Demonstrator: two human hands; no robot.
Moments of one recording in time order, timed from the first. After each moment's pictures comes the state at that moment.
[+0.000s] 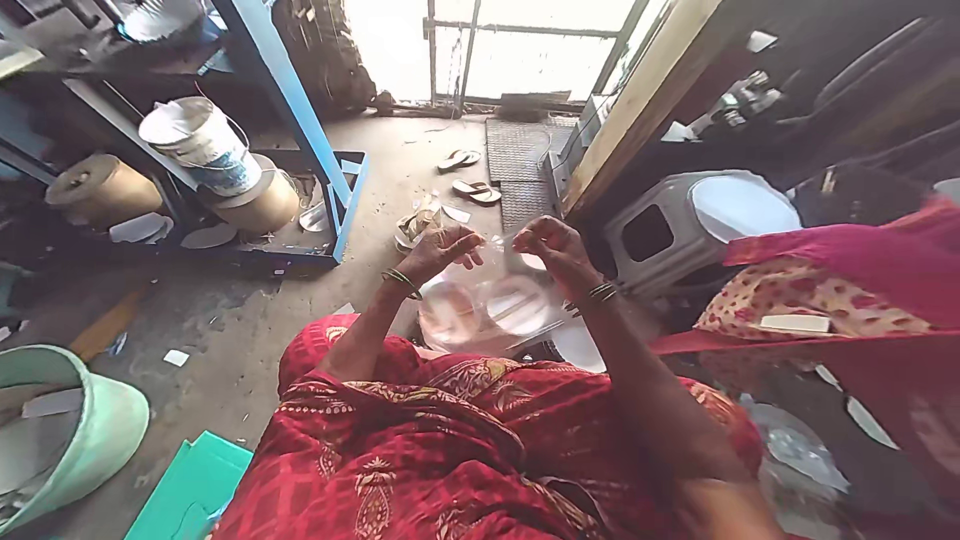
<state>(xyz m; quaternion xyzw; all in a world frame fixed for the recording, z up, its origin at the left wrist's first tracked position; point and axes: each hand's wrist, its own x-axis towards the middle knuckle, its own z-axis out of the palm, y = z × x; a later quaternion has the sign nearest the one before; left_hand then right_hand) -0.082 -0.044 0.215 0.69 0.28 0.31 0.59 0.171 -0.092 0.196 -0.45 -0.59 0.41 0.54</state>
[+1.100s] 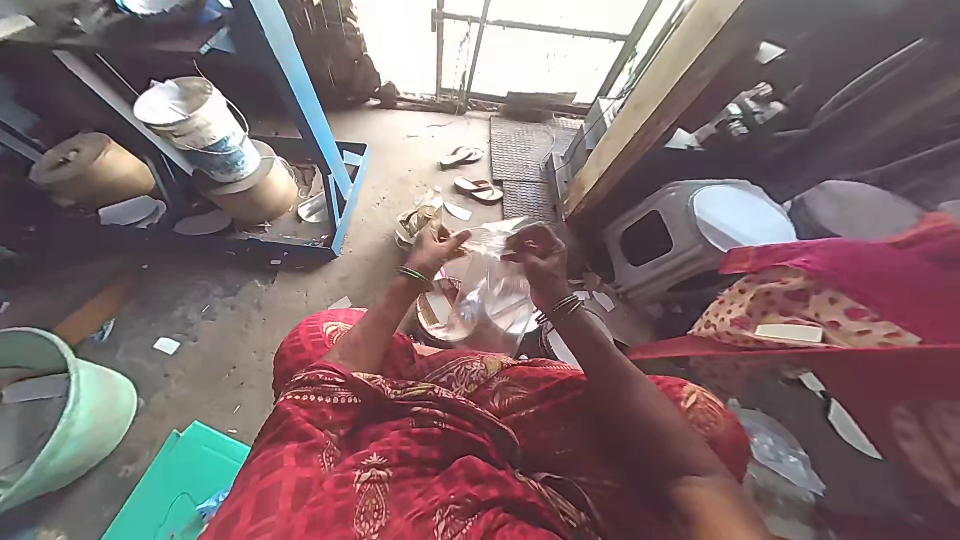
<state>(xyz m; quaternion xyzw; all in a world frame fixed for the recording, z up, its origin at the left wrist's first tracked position) -0.076 -0.040 0.189 0.52 0.46 0.42 0.59 0.122 -0.105 0.184 -0.49 -0.52 0.38 0.59</state>
